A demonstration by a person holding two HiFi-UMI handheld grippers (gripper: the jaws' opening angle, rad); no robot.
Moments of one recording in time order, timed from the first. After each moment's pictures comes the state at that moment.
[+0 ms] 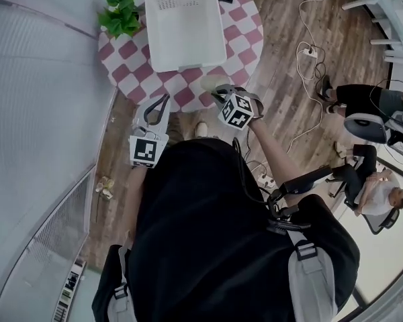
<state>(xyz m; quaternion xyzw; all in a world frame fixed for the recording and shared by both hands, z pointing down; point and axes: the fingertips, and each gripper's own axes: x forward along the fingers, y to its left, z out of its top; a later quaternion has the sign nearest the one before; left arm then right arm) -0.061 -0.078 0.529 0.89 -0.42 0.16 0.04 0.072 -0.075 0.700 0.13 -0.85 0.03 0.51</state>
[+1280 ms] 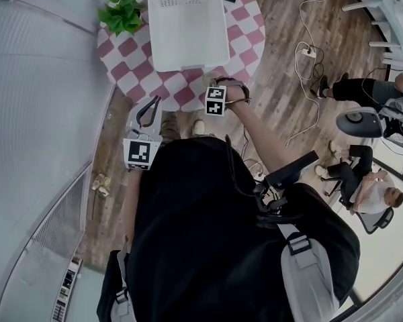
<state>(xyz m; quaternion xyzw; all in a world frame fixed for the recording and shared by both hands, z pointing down) -0.096 -0.081 0.540 0.87 -0.45 0.17 0.07 0.073 -0.092 0.811 0.00 -0.72 -0.07 0.69</state>
